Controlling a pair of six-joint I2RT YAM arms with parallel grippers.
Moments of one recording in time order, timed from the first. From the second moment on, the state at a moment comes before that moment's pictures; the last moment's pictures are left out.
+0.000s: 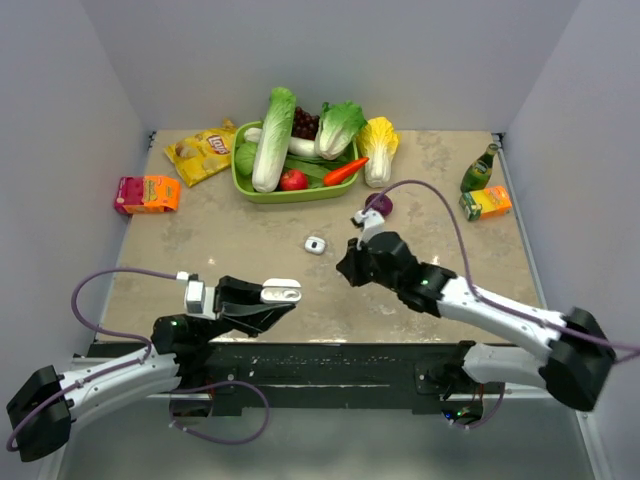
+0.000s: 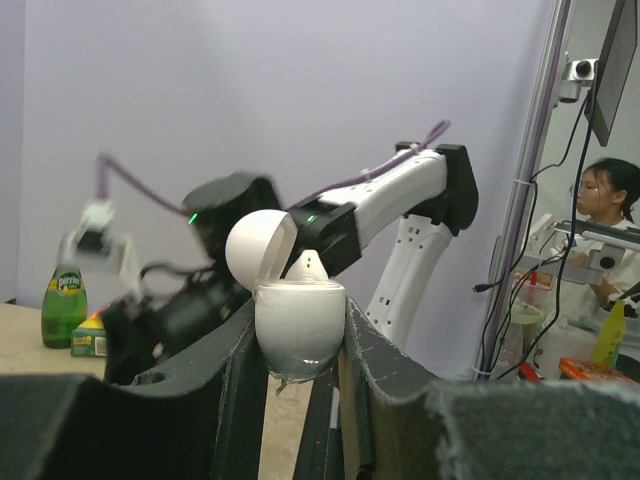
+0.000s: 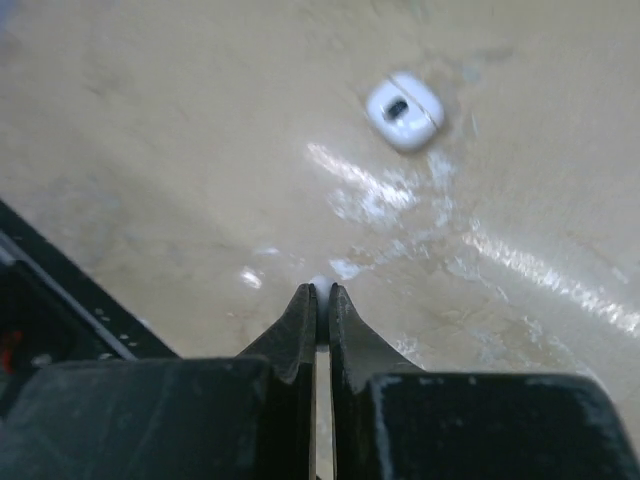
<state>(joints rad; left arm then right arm) -0.95 0.59 0.05 1.28 0.31 -0.48 0.88 1.22 0.70 -0.07 0.12 0.47</state>
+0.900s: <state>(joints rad) -0.95 1.04 0.09 1.26 0.58 -0.48 1.02 0.85 1.06 -0.45 -0.49 0.07</state>
